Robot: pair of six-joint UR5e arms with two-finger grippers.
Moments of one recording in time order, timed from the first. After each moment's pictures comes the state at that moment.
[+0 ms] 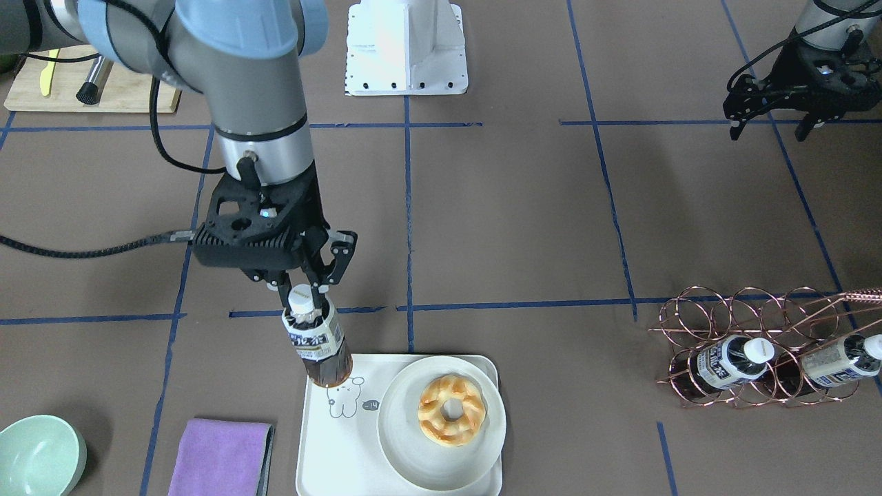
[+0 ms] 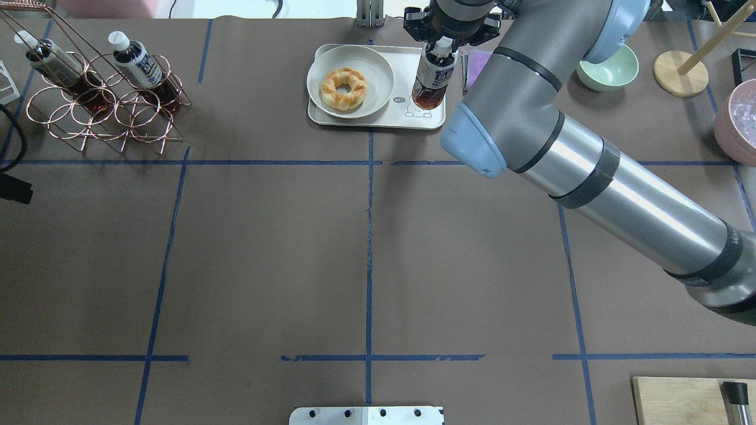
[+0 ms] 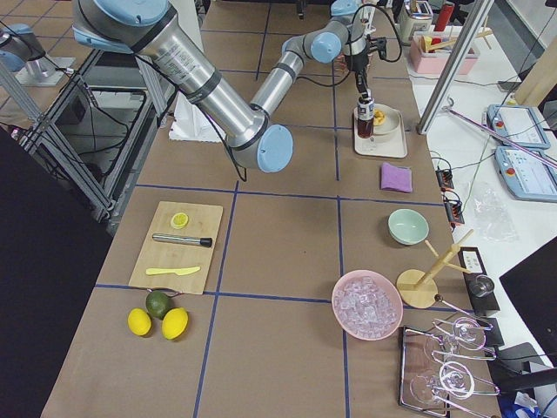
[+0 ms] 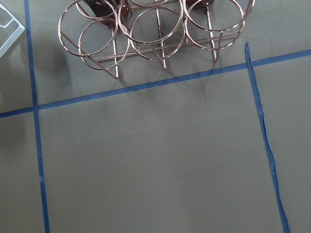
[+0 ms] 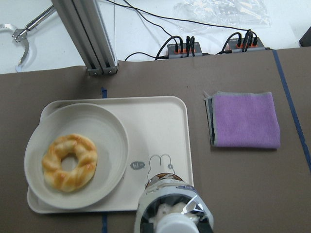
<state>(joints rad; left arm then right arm) -1.04 -1.50 -2.24 -1.49 -2.01 -0.55 0.85 -0.67 1.53 -1.61 1.77 1.07</state>
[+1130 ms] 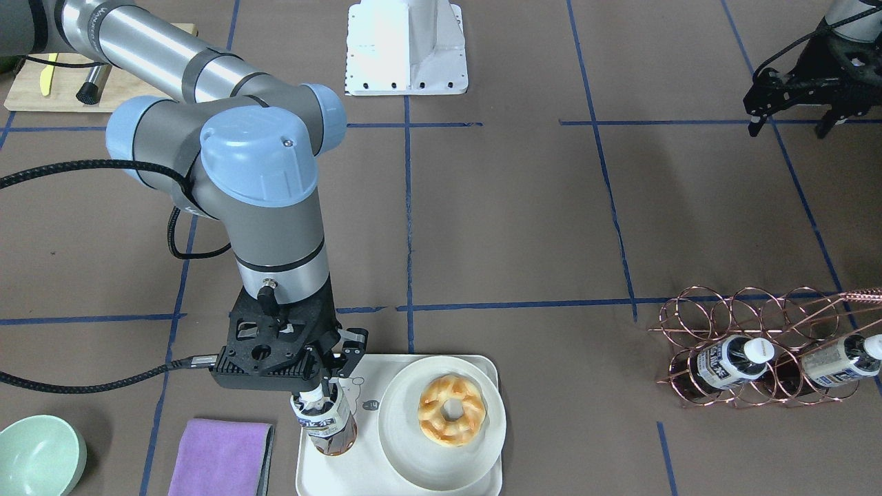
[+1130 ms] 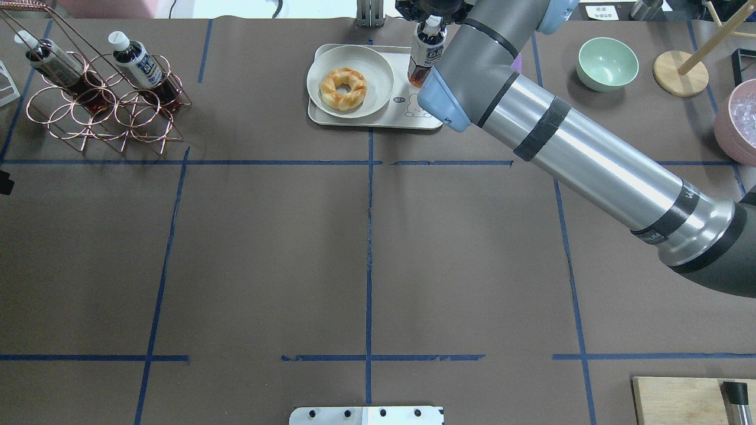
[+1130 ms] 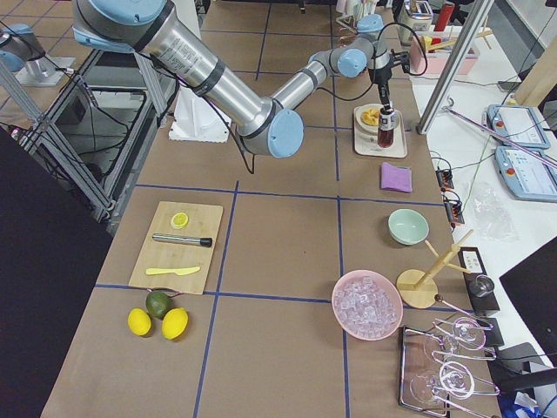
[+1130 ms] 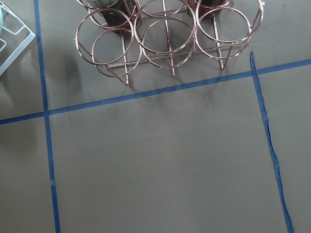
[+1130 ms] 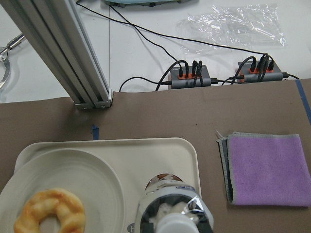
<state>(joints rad) -1.10 -1.49 -2.23 -1.49 -2.06 -0.50 0.88 -0.55 1.22 -1.43 1.77 1.05</state>
